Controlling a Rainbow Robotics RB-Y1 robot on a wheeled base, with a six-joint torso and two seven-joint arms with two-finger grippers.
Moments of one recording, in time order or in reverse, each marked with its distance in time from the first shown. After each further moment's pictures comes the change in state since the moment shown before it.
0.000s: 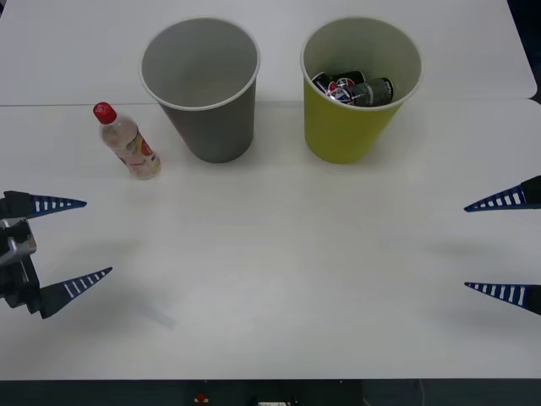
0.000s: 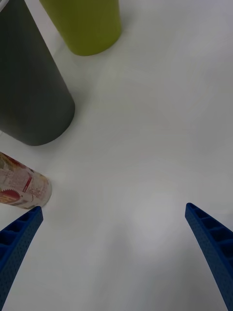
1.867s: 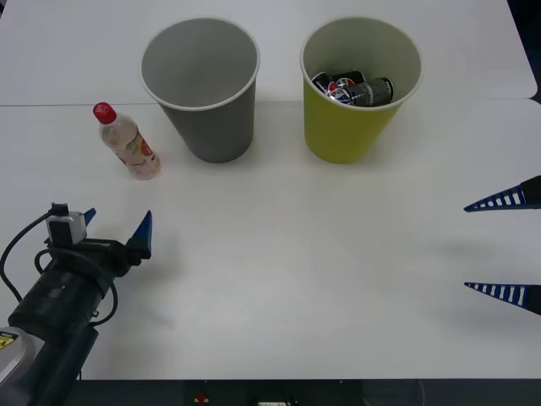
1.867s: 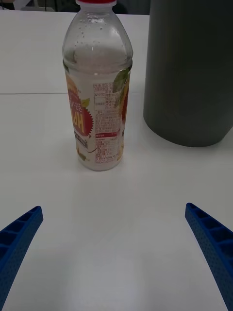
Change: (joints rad) right arm 0.000 0.000 0.000 0.000 0.000 0.000 0.000; left arm -0.180 -0.461 -0.455 0.169 0.158 0.910 0.106
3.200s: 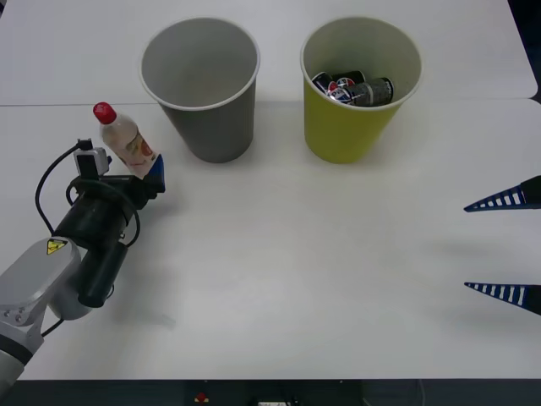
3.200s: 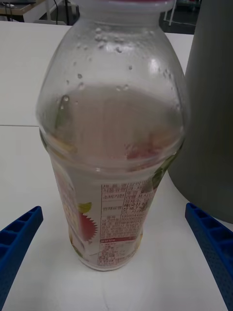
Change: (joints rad) right arm 0.000 0.000 0.000 0.000 0.000 0.000 0.000; left arm -0.437 -0.088 -0.015 0.426 0.000 -0.022 0.078
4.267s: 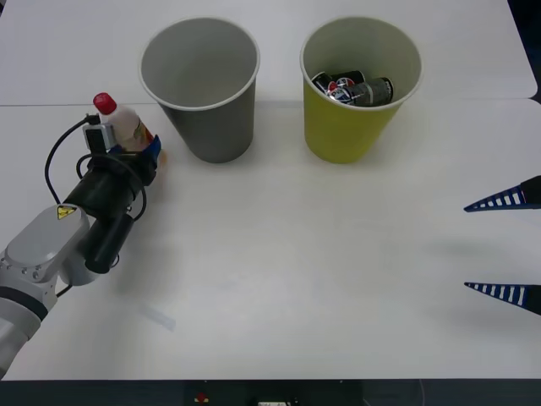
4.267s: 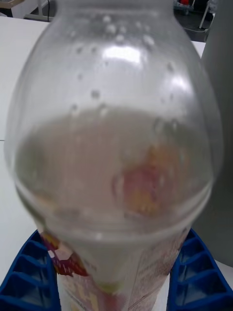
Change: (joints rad) right arm 0.000 0.000 0.000 0.000 0.000 0.000 0.000; left arm -0.150 -0.013 0.001 0.162 0.001 -0.078 0.062
